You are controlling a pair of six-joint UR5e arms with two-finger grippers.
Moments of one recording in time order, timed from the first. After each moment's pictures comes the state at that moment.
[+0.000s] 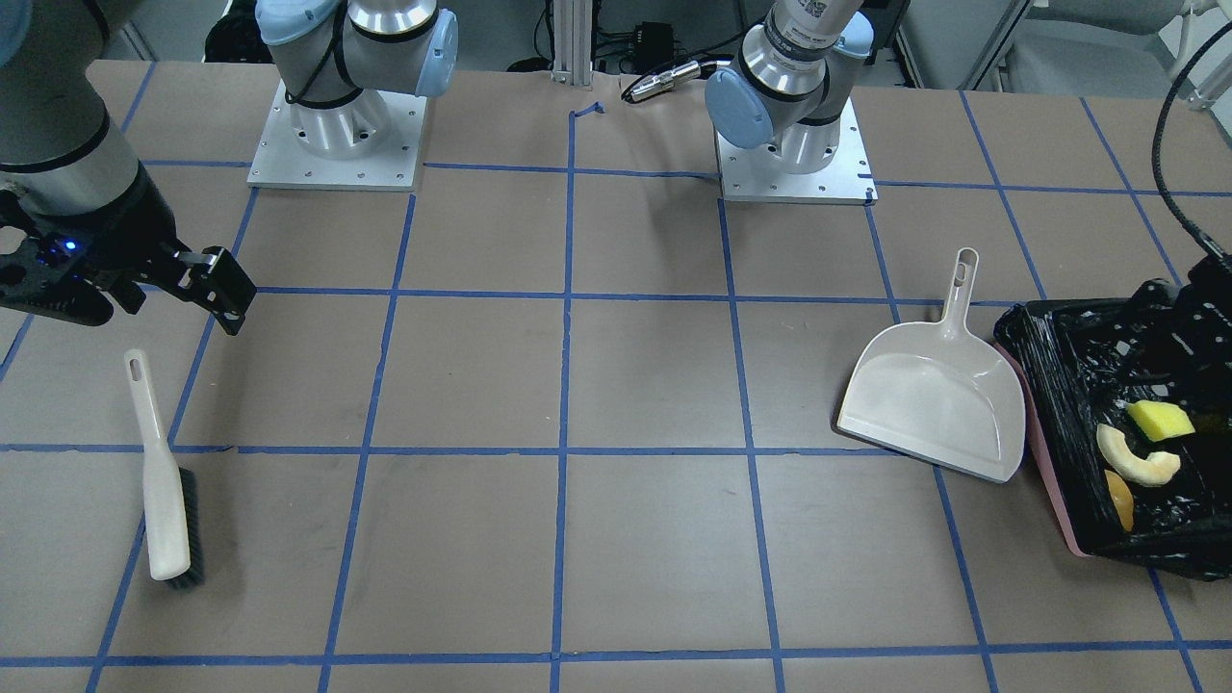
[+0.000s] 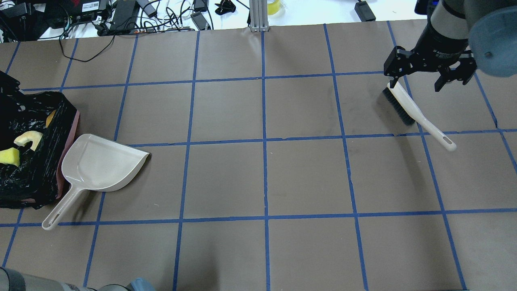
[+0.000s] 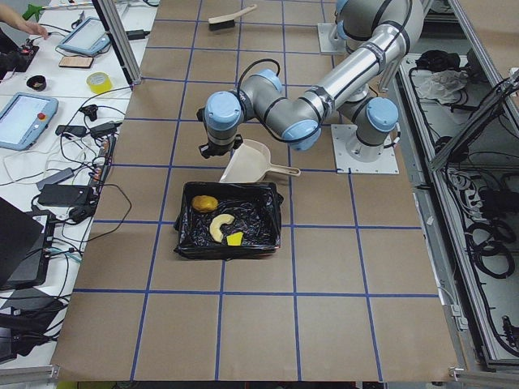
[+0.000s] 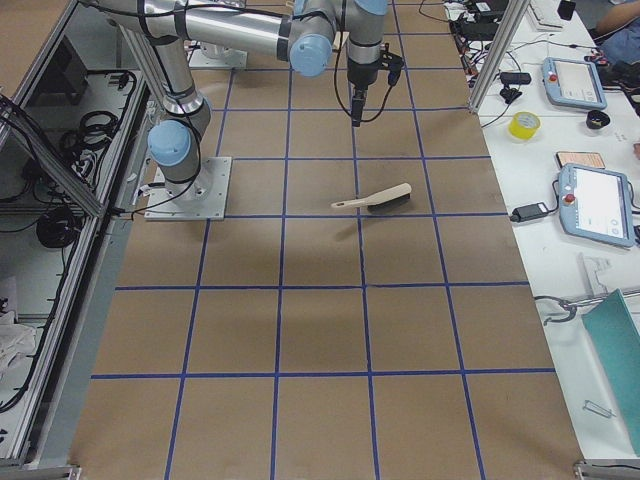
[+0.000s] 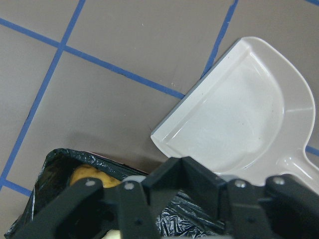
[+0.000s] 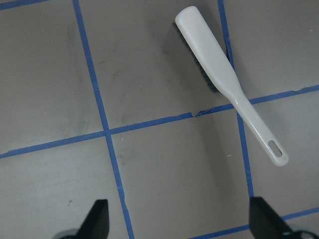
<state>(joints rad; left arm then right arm) -0.90 -1.81 -1.54 -1.47 1.27 1.83 1.42 -1.51 1.64 -1.73 -1.63 0.05</state>
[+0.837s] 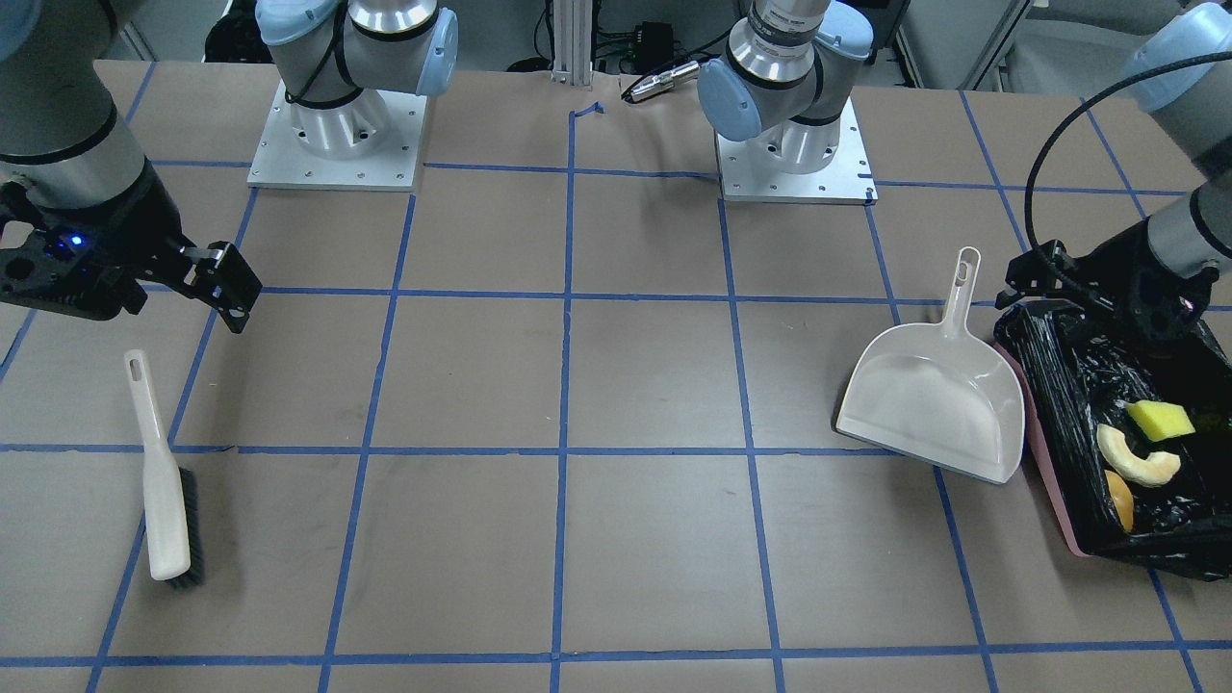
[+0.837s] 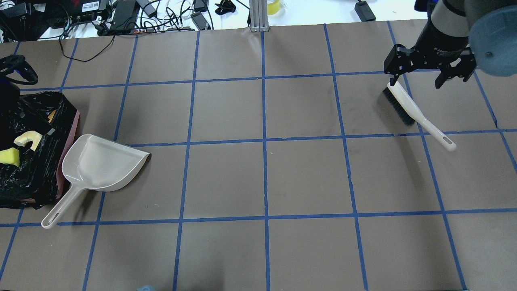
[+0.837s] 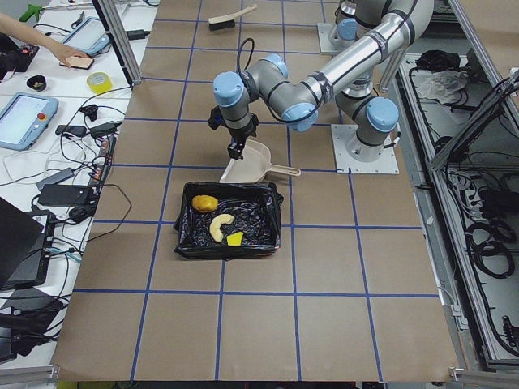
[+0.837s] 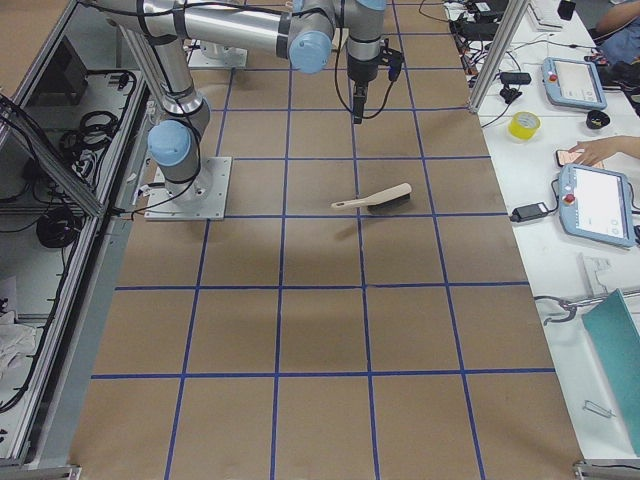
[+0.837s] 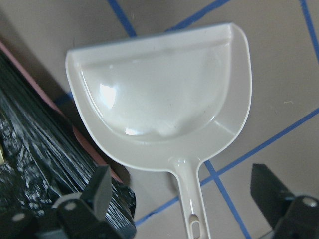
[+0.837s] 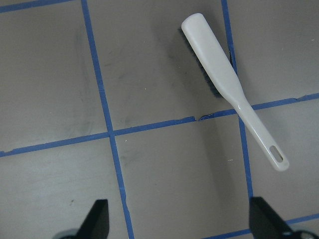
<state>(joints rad) -0.97 -1.70 -1.77 -1.48 1.57 0.97 1.44 -1.52 1.64 -1.74 -1.63 0.03</state>
